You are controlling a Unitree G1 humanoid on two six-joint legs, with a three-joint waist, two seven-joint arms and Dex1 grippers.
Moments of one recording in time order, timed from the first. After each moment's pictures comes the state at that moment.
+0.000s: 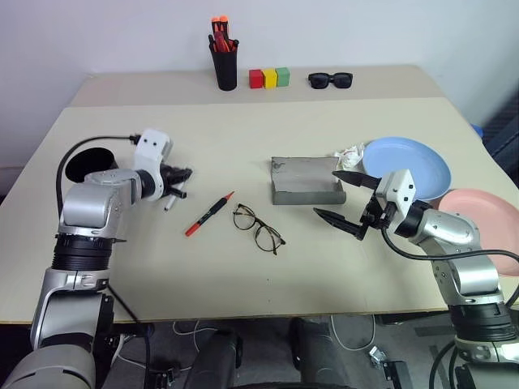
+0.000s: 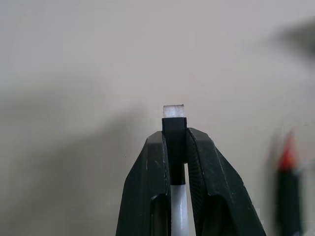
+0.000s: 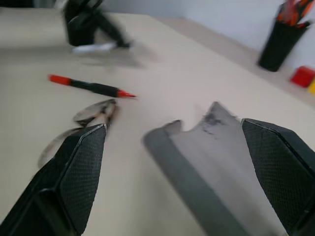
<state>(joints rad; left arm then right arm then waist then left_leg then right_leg) -0.67 0.61 0.08 0.07 -0.33 0.84 -0.61 -0.25 -0.64 -0.08 -0.12 0.42 0.16 1.00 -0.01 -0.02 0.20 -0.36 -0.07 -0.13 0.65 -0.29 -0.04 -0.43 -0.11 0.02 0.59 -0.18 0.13</state>
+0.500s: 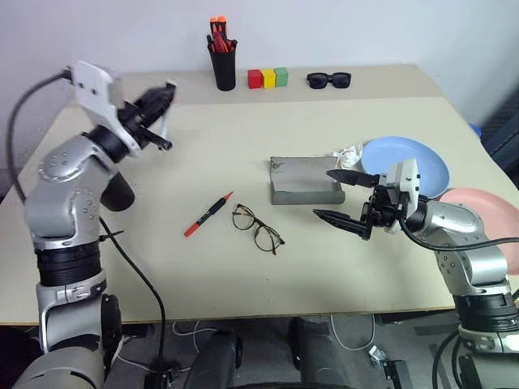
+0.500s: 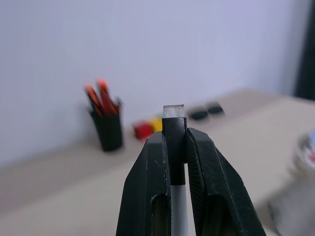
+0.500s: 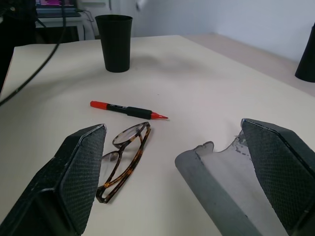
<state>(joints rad) -0.64 0.55 0.38 -0.12 -0.46 0.46 -0.57 -0.32 -0.65 -0.09 -0.11 0.53 0.23 1.08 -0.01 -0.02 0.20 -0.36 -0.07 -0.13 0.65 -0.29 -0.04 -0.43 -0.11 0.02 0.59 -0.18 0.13</state>
